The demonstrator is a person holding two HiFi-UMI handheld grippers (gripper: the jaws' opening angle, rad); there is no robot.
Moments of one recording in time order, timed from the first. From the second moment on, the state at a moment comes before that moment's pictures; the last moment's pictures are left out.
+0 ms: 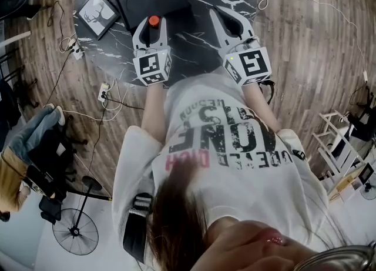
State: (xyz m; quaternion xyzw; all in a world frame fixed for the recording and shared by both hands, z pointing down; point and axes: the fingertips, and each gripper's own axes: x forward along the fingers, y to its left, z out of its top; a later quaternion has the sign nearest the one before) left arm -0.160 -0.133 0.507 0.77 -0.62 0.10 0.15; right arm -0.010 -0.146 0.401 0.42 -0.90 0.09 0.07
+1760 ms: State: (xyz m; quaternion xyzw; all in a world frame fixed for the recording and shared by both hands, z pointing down) left arm -0.155 -0.134 0.564 0.76 -0.60 0.16 0.18; right arm -0.013 -0.144 0.410 0.42 -0.90 0.10 0.08
